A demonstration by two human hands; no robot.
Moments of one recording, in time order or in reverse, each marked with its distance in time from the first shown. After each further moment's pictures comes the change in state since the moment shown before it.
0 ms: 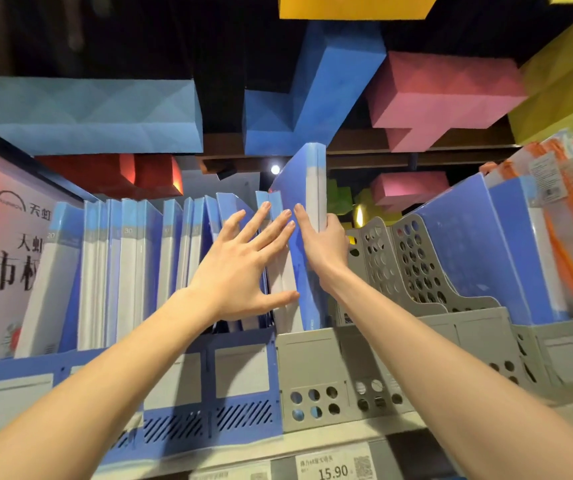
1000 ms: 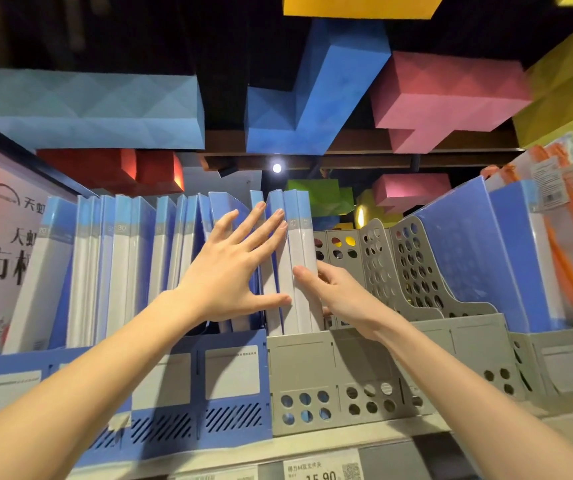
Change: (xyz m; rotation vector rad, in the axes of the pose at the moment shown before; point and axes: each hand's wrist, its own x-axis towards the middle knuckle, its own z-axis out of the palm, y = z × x) left_hand -0.002 -0.003 0.000 -0.032 0.005 -0.004; right_hand -0.038 0.025 -0.066 -0.148 -0.683 -0.045
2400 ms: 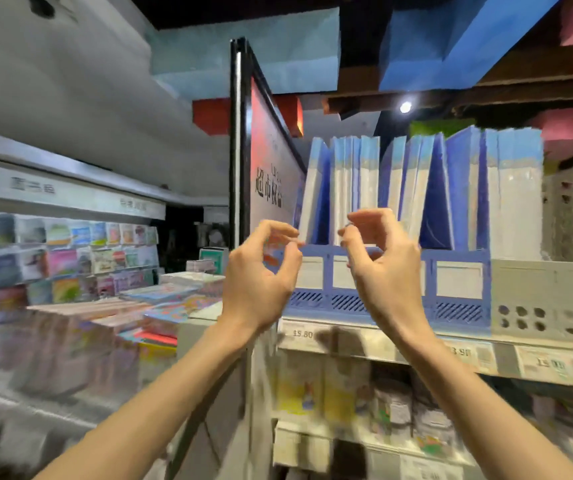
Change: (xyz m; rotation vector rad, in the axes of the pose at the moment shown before) left_hand -0.277 -0.060 -0.143 -0.794 0.438 -0.766; right_hand -0.087 -0.161 0.276 0.156 0.456 -0.331
